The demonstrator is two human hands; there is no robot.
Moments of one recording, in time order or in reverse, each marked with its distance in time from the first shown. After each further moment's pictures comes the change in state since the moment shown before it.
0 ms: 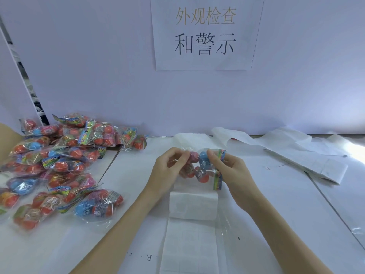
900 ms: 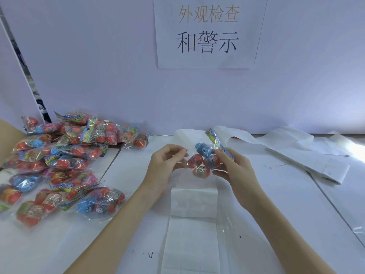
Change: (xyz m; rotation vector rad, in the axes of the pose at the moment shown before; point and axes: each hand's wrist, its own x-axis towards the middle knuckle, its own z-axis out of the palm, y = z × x) left_hand 0.008 -0.003 -0.009 -0.254 0.027 -0.114; right_hand 0.005 0.002 -0.002 0.096 0.115 0.026
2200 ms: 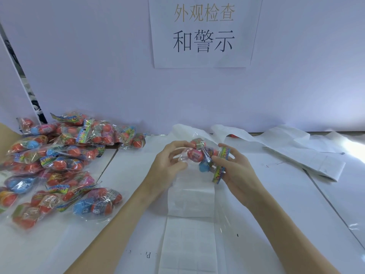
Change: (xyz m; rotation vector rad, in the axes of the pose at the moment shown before) left_hand -0.009 0.005 0.003 0.267 -0.215 0.191; right_hand 0.007 0.004 -0.010 0.144 0.000 0.088
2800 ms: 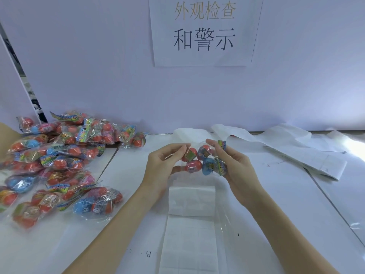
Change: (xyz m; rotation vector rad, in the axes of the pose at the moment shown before) left_hand 0.003 -0.004 0.005 -0.273 0.243 -0.176; right_hand -0.010 -0.006 0.008 -0.073 -0.100 -0.101
